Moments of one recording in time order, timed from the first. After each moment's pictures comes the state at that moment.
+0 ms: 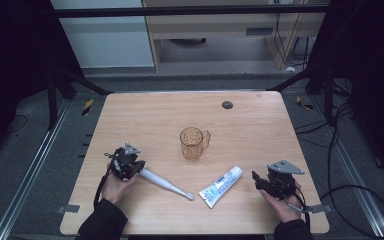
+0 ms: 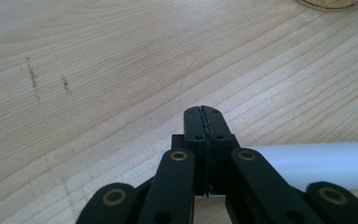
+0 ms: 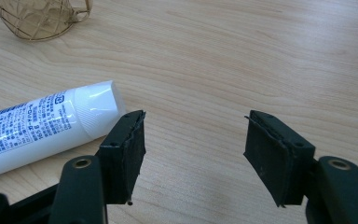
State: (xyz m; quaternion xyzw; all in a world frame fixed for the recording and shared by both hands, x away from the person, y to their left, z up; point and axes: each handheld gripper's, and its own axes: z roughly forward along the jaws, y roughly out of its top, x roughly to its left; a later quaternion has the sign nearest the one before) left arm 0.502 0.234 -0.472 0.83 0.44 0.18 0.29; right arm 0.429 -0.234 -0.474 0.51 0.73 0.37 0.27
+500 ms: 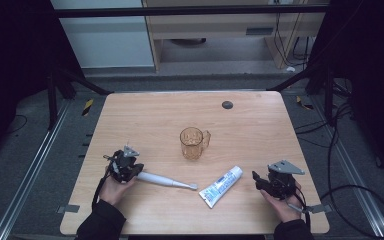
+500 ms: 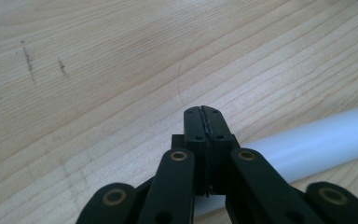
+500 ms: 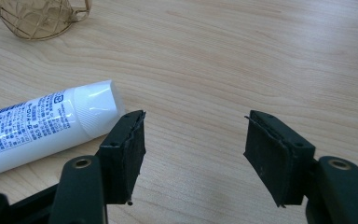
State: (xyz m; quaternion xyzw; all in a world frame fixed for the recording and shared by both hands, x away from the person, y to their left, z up) left arm 0.495 0.239 -0.474 0.83 0.44 0.17 0.28; right arm 0.429 -0.235 -0.474 0.51 0.73 0.36 0.27
